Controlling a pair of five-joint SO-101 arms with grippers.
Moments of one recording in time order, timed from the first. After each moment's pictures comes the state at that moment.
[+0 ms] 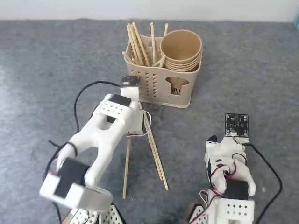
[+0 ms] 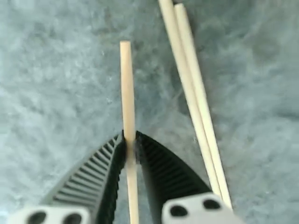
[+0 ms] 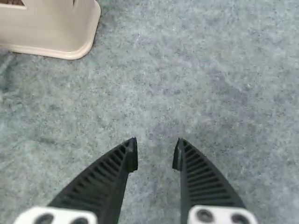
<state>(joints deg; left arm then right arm) 13.2 -2.8 35.0 68.4 22.4 1.2 -100.0 91.8 61.5 1.5</state>
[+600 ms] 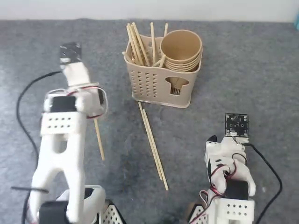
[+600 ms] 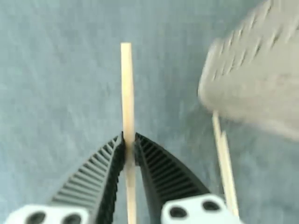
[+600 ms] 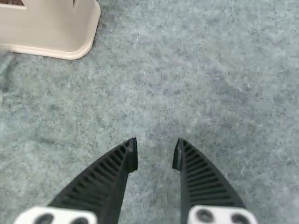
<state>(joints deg) -9.0 -26.5 33.5 60.7 11.8 1.2 -100.0 91.8 61.5 1.5</state>
